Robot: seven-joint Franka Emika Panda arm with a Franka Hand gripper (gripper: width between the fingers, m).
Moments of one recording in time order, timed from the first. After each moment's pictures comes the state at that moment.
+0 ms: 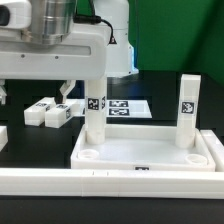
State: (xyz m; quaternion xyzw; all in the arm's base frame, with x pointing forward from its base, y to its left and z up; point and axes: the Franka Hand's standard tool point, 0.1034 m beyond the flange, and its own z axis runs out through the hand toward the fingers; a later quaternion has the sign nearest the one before) arm 0.562 -0.154 0.095 0.98 0.12 -0.12 0.06
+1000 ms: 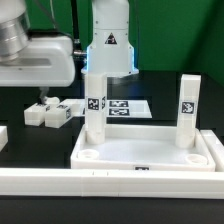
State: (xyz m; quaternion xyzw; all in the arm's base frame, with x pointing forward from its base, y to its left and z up) arm 0.491 -0.192 0.070 0.98 -0.05 -0.20 -0.03
